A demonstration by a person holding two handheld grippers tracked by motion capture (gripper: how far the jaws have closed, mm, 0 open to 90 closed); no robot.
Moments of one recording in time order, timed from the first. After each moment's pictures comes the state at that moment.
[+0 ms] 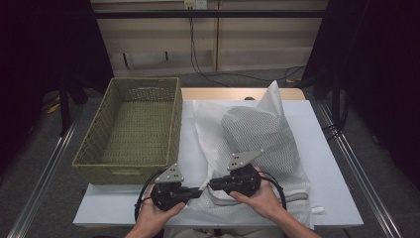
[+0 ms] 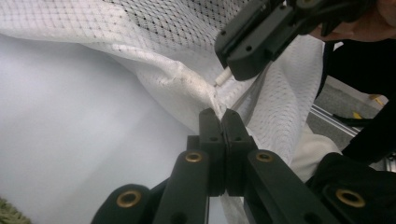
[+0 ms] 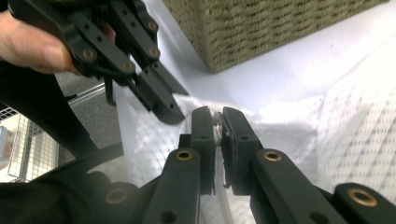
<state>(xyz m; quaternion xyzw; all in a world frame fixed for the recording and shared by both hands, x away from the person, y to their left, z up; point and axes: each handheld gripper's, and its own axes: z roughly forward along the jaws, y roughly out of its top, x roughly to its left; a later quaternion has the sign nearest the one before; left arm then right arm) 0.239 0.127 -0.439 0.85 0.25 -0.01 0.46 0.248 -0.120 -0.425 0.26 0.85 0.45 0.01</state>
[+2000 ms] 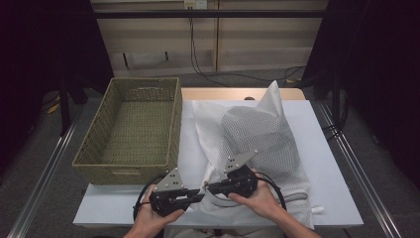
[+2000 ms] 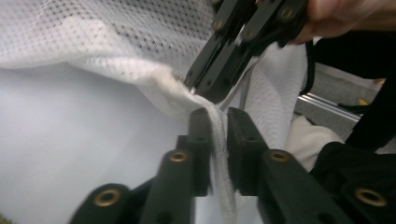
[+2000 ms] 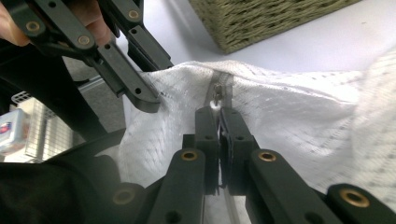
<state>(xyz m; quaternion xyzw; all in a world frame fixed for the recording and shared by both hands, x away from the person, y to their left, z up) 0.226 0.128 -0.434 0.86 0.20 0.02 0.47 0.253 -0.118 -0.435 0.24 0.87 0.44 -0.02</state>
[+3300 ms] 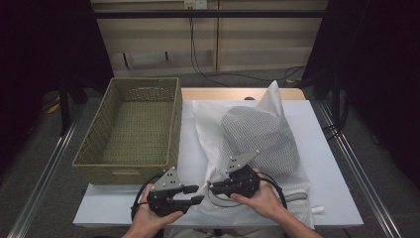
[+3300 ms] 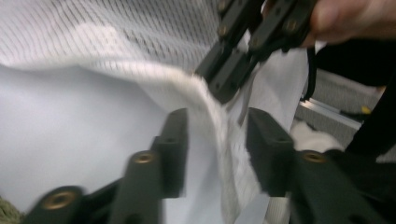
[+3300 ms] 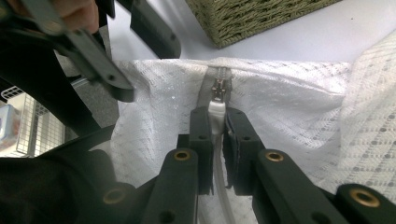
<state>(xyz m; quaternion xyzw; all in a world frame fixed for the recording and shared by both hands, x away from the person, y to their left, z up) 0.225 0.131 -0.424 0.85 0.21 0.02 0.48 0.251 -0.120 -0.434 0.24 0.87 0.42 -0.01</state>
